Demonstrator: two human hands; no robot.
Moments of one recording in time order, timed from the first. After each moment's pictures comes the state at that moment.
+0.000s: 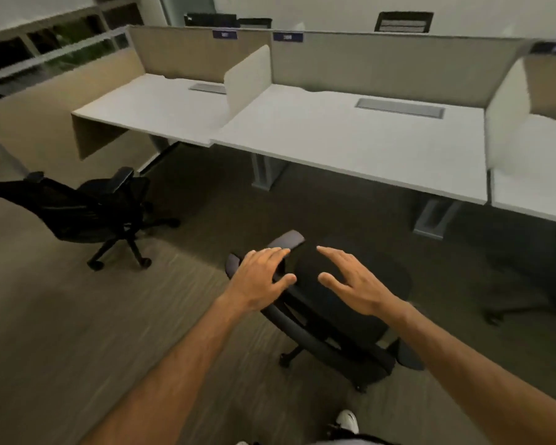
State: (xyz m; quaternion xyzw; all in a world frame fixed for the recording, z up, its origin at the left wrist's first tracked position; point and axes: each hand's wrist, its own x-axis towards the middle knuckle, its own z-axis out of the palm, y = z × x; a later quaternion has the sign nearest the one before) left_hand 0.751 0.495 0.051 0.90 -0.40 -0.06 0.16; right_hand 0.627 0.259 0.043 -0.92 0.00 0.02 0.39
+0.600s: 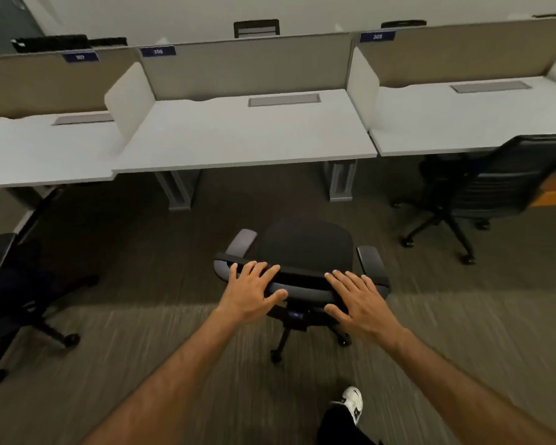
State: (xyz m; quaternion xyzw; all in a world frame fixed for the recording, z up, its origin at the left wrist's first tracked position) left_hand 0.770 0.554 -0.003 0.81 -0.57 -0.13 0.01; right_hand 0.507 0.403 -0.019 -0.95 0.28 0.03 0.13
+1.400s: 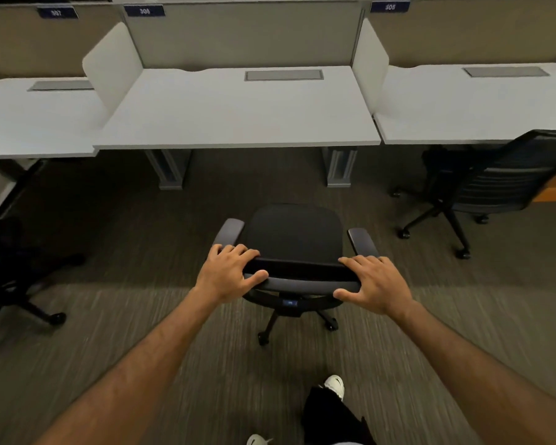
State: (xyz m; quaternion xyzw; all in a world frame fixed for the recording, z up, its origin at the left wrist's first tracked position) left_hand 0.822 0.515 -0.015 0.80 -0.59 -0.05 0.04; right_hand 0.513 0.303 -0.018 -0.96 0.27 0.02 0.04
